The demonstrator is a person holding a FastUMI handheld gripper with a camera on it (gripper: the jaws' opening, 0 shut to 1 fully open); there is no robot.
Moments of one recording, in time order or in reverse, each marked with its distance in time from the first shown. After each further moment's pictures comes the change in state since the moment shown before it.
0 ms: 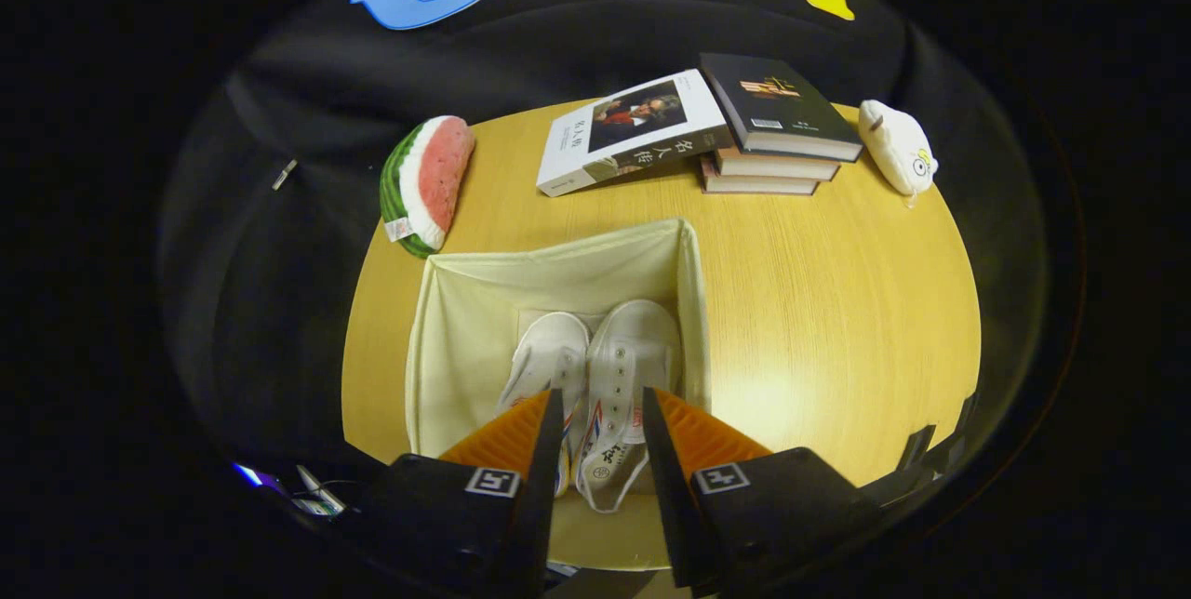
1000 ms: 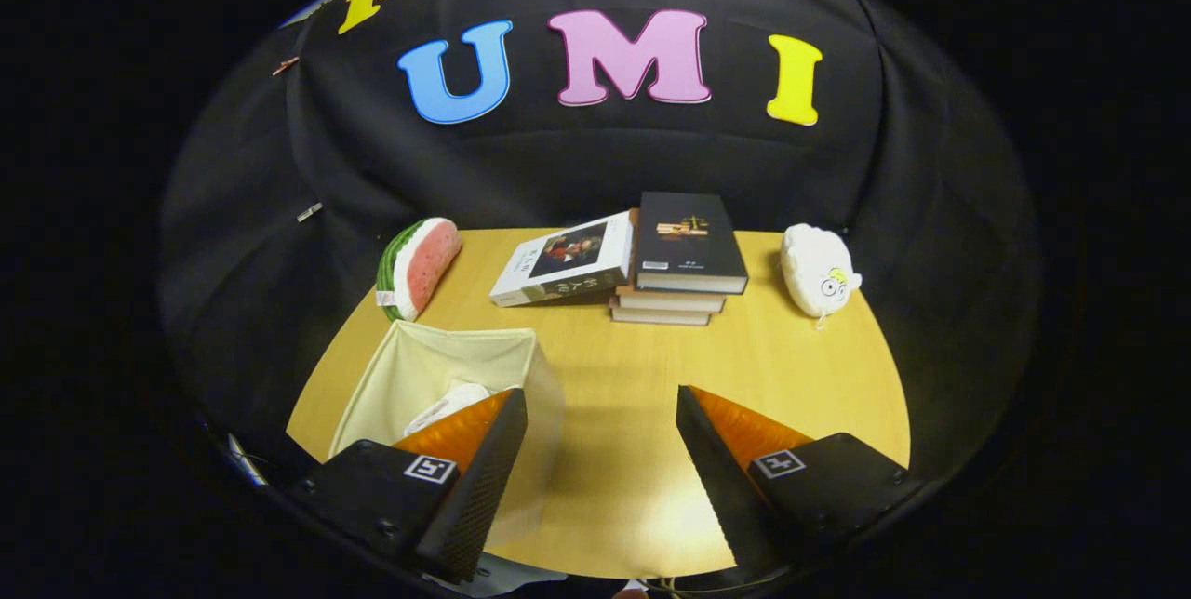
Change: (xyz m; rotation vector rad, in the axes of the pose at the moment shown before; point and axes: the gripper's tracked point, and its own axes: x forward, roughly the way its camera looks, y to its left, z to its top) arm -0.111 -0.148 0.060 -0.144 -0.476 -0.068
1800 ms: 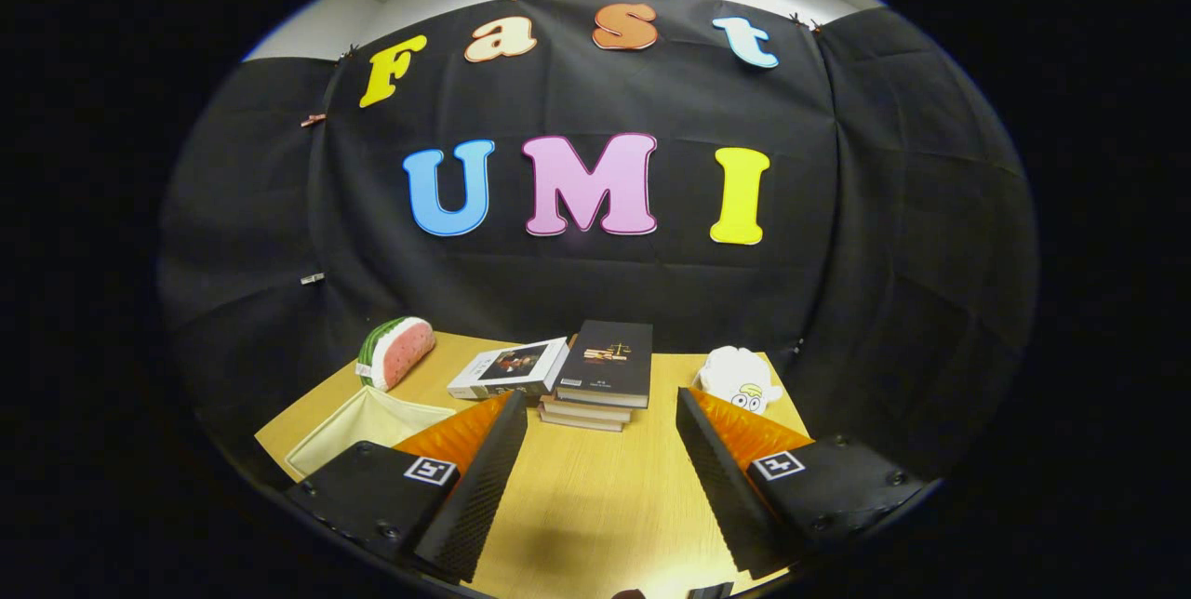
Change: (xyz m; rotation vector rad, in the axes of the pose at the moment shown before) arm -0.086 -0.104 0.064 -0.026 -0.370 0.009
